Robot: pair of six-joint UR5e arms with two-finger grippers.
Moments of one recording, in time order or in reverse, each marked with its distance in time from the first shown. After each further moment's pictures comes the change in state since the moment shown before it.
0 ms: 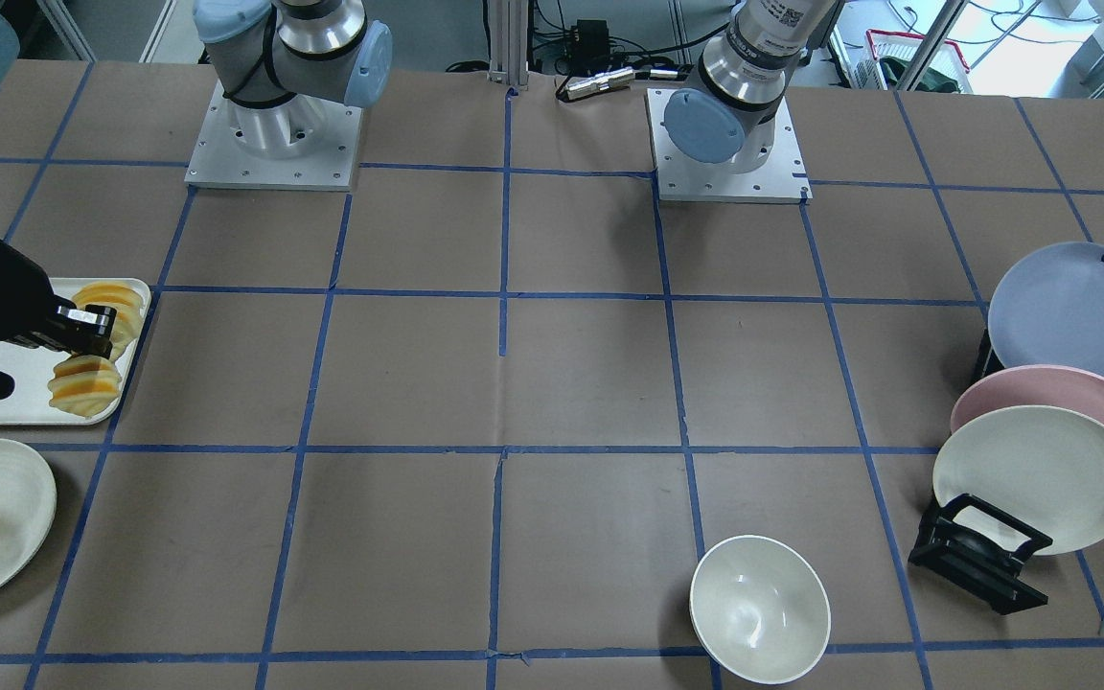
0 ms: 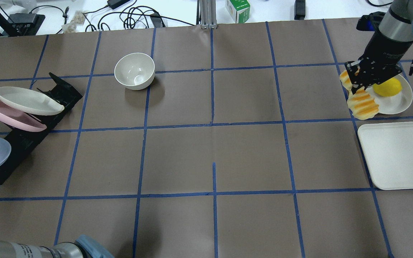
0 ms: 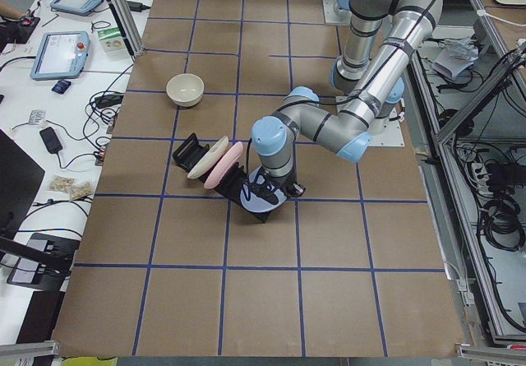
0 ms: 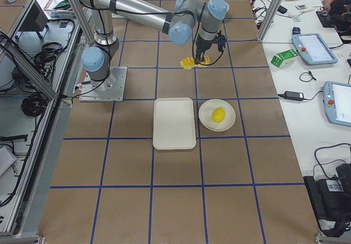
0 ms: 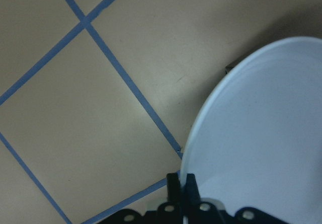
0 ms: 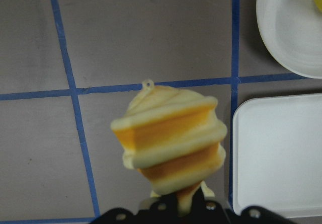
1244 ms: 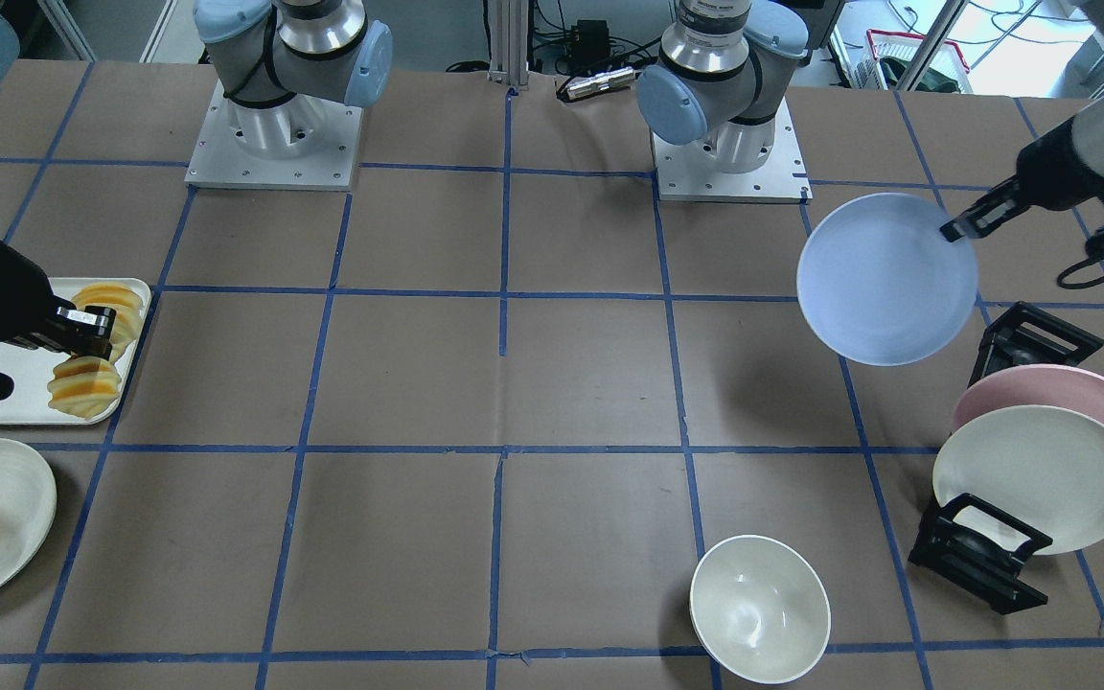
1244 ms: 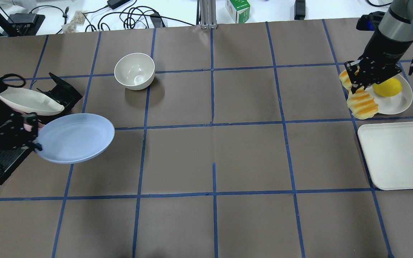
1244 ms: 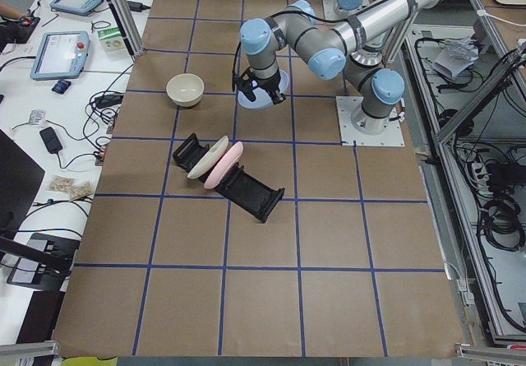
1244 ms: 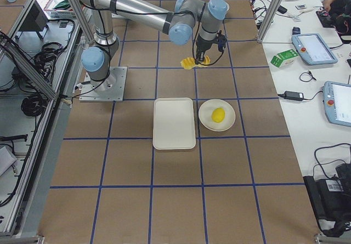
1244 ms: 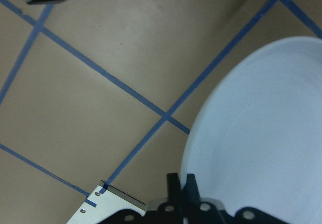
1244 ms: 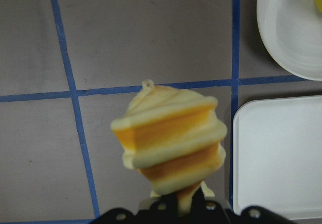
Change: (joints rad) left arm -0.505 0.243 -0.166 -0.236 -0.284 -0.061; right arm 0.000 0.003 -0.002 -0.003 0.002 0.000
